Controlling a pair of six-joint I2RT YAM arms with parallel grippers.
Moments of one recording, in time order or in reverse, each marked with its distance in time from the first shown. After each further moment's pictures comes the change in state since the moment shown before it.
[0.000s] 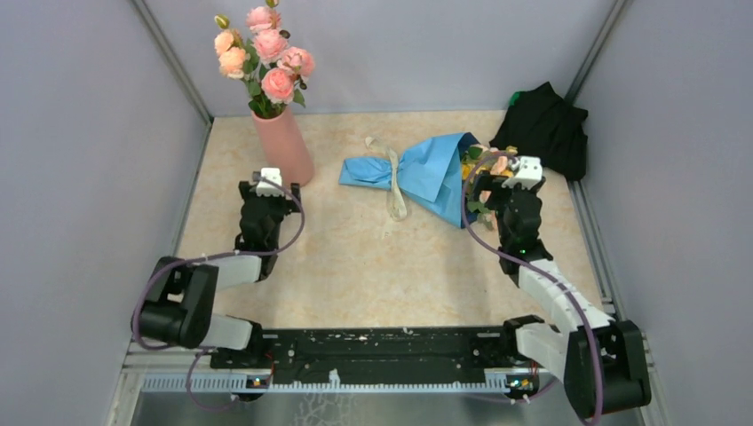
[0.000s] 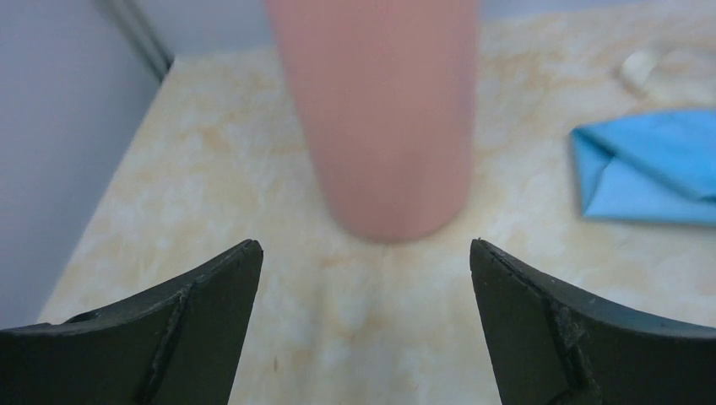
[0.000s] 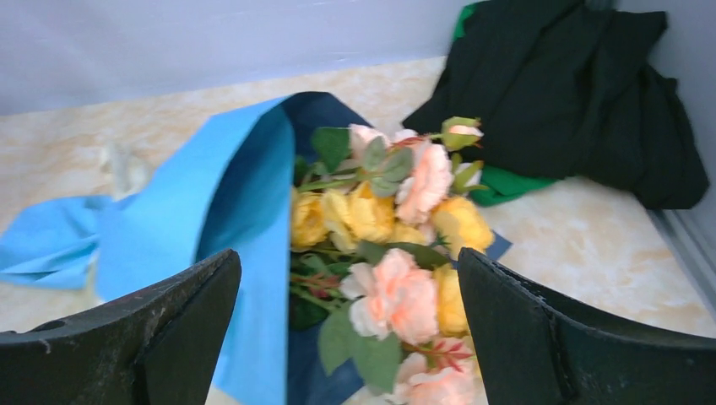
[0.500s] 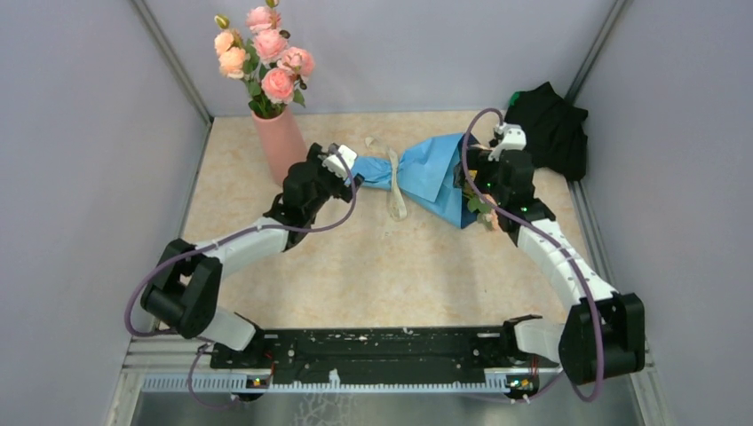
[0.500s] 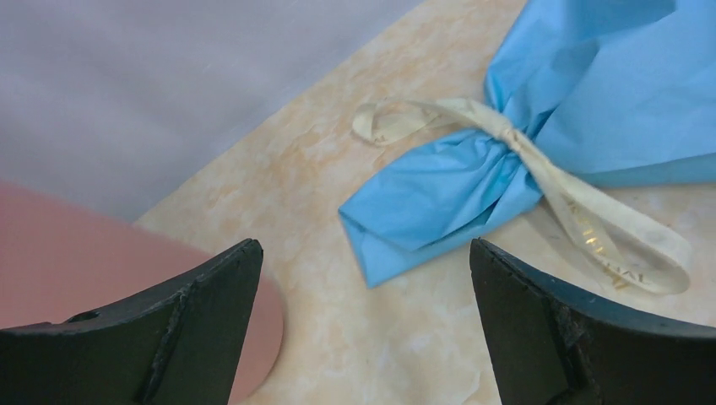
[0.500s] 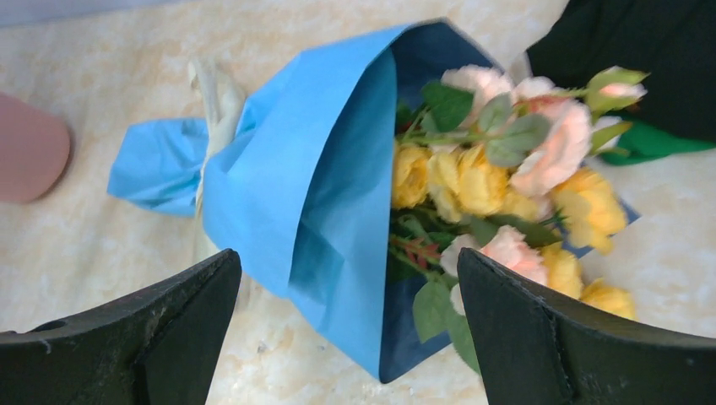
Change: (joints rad) left arm -0.346 0.026 0.454 -0.475 0.153 0.253; right arm 0.053 0.100 0.386 -0.534 -0.178 0.121
